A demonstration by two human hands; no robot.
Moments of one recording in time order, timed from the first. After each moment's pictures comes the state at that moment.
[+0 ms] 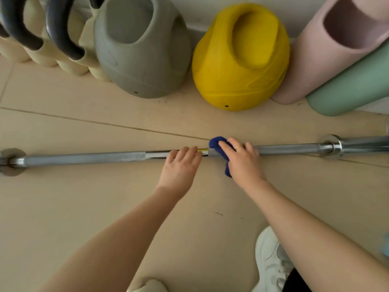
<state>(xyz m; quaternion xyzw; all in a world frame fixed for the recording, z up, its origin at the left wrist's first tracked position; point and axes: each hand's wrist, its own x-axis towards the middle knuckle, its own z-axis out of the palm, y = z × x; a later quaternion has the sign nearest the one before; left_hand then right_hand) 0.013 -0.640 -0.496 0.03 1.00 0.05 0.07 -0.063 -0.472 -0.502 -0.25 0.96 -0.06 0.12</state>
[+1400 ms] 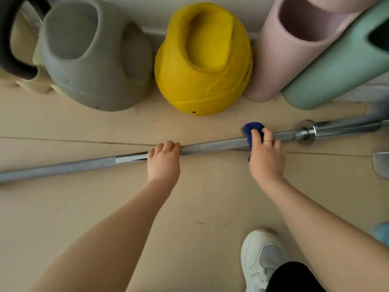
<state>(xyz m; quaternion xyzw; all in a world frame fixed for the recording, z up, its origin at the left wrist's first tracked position) -0.046 -0.612 -0.509 -0.12 0.98 0.08 0.15 -0.112 -0.391 -0.506 -0.02 1.00 -0.02 0.10</state>
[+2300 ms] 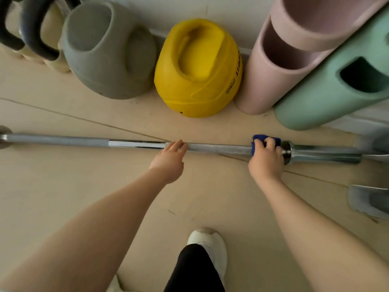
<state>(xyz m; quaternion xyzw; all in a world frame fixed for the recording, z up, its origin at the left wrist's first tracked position) -0.059 -0.552 -0.466 -0.13 0.92 0.18 0.33 -0.153 -0.330 -0.492 -0.05 0.98 -0.04 0.17</state>
